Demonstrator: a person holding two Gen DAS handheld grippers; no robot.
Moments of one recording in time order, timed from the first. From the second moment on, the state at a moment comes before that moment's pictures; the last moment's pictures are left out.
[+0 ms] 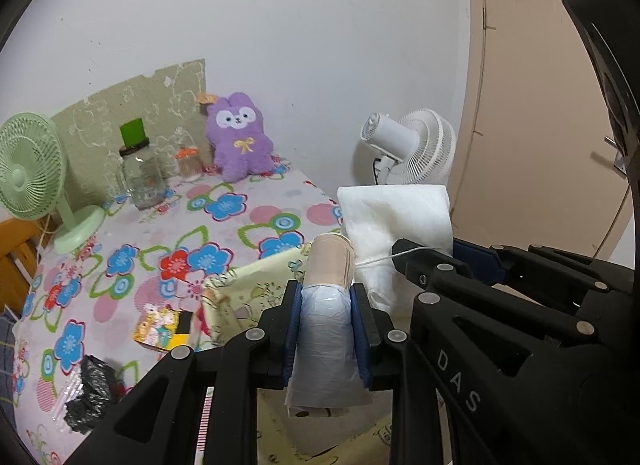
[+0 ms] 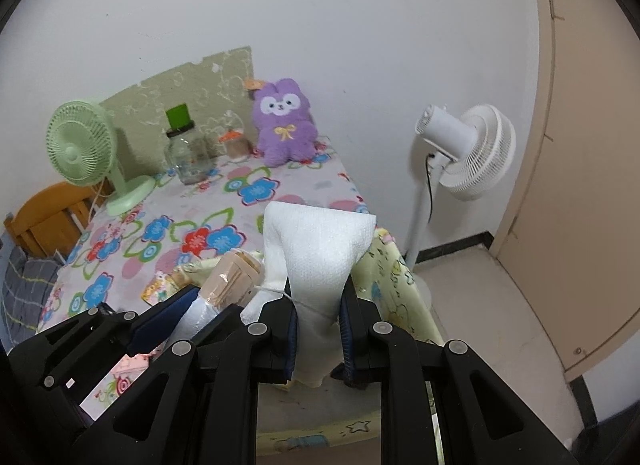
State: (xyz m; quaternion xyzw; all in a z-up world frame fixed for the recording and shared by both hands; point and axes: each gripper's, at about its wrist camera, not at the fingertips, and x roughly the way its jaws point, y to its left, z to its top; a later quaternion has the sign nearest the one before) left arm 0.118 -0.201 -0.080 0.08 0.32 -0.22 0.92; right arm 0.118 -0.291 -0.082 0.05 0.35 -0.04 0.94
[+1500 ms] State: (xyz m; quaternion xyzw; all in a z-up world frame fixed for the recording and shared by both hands) left arm 0.111 -0.157 -0.071 0.09 0.31 -0.16 0.93; right arm 0.110 -0.265 -0.077 0.04 0.34 -0.04 0.94
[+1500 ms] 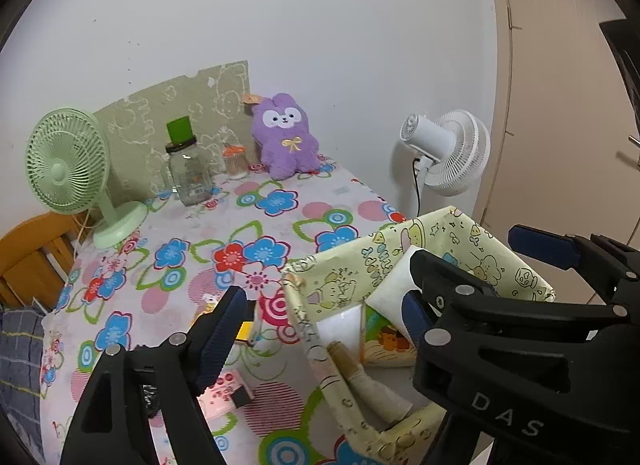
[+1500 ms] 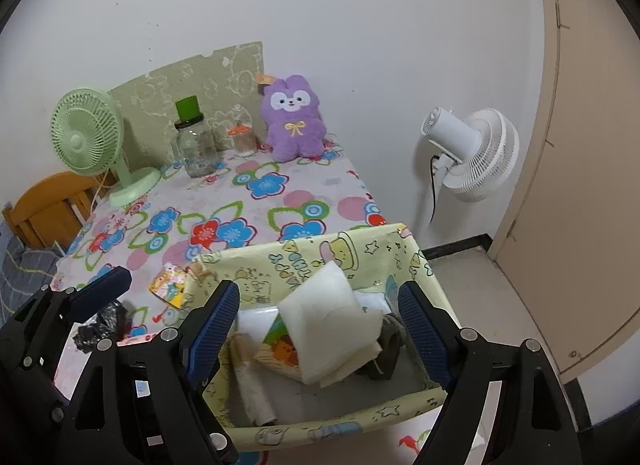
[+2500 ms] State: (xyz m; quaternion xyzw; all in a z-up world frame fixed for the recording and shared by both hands) left arm 0.075 -0.073 -0.049 0.07 0.28 -0.13 0.95; right arm 0.071 -0.177 -0.042 0.00 0.28 -0.01 0.96
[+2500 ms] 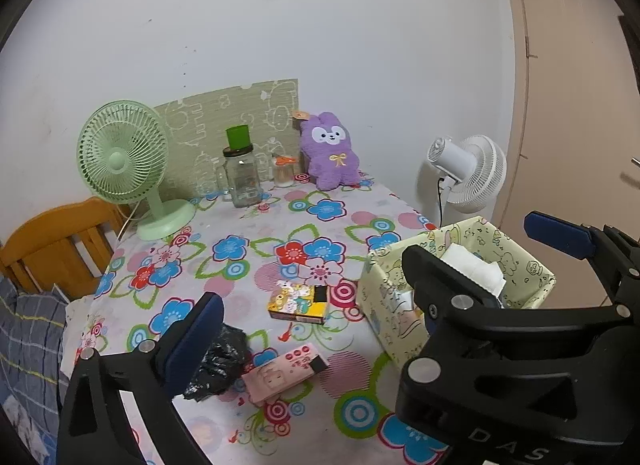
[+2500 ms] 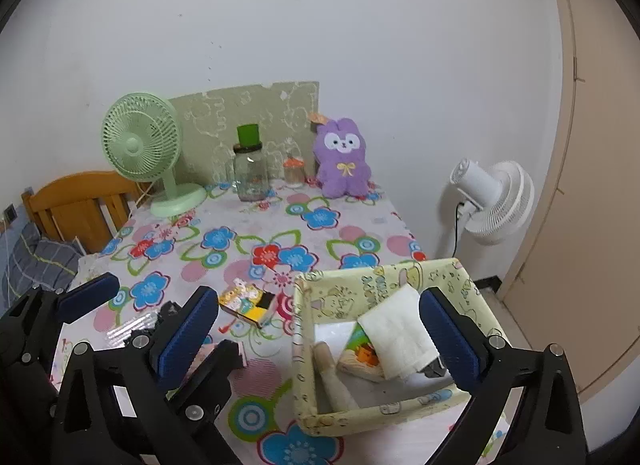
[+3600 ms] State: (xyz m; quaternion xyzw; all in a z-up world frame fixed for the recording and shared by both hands) left arm 0.093 0.011 -0.086 0.05 0.32 -0.08 0.94; right arm 0.097 -0.103 -0.086 0.02 0.33 0.07 0.94
